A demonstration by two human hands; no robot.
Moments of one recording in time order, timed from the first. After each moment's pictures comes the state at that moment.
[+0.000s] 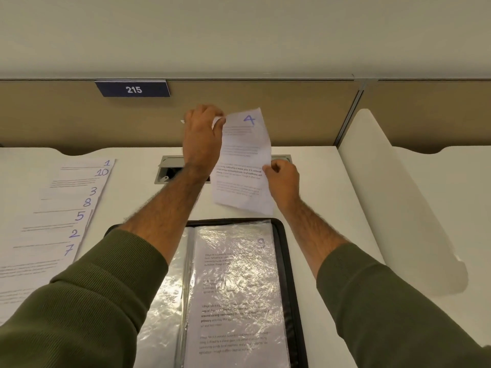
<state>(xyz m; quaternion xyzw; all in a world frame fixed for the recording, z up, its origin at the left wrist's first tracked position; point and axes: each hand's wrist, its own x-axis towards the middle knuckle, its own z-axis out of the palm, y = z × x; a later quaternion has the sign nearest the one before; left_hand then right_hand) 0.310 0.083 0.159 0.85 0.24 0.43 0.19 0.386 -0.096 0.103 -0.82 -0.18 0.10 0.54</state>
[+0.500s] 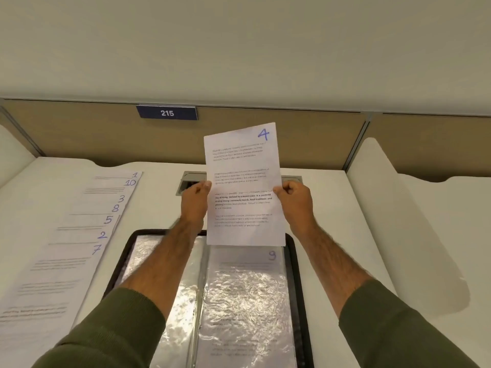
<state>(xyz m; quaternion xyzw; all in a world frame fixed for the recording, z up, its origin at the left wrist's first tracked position) 0.203 0.069 0.105 0.59 0.41 0.30 0.63 0.341 -0.119 0.136 -0.76 -0.18 0.15 0.60</state>
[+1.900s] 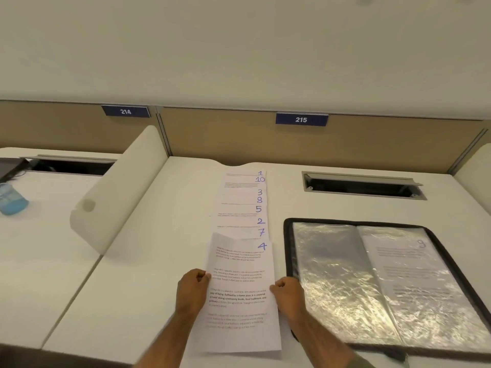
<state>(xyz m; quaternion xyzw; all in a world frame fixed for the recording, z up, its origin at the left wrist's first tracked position) -0.327 0.268 0.004 0.72 0.54 0.14 0.41 -0.154 0.095 -0.008 -0.86 -0.11 0.30 0.39</state>
